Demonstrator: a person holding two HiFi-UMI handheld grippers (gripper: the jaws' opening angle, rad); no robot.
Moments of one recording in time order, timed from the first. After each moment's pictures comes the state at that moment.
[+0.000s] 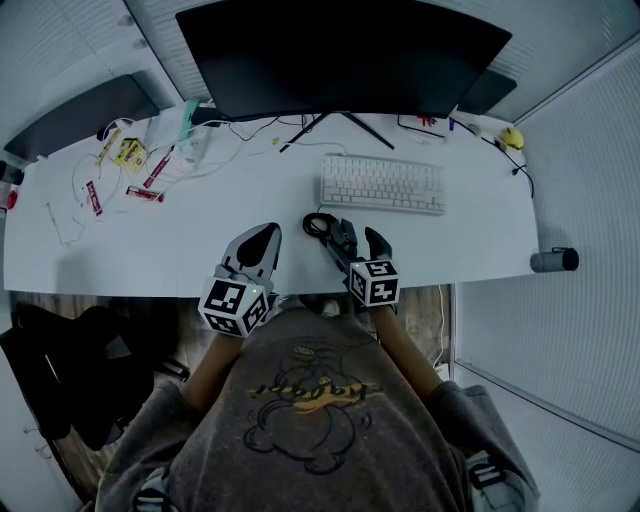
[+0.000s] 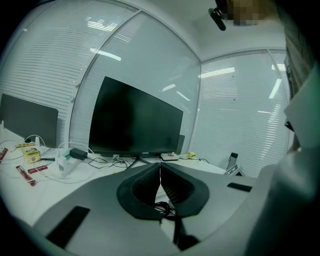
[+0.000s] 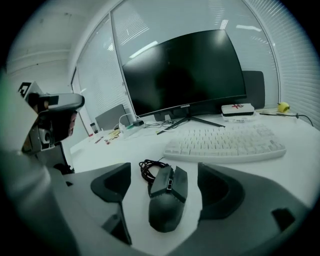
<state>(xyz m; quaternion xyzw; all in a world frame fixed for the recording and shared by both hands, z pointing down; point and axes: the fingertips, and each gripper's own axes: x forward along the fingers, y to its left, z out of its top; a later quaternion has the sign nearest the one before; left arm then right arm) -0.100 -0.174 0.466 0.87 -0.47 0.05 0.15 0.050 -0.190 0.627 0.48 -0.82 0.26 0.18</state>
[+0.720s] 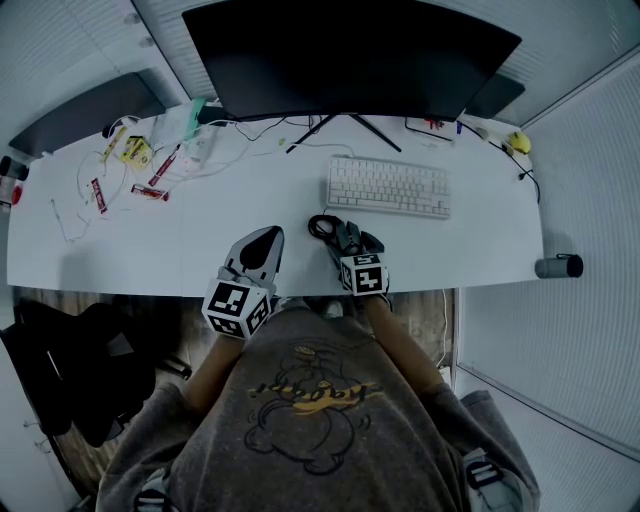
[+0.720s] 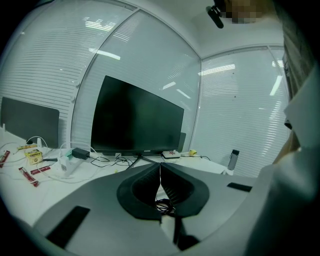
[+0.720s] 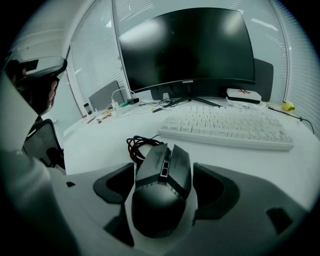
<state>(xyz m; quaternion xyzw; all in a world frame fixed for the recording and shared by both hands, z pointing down) -0.105 -0.173 0.473 0.86 -0.48 0.06 0.15 0.041 -0.196 0.691 0.47 -0.79 0.27 0.29</state>
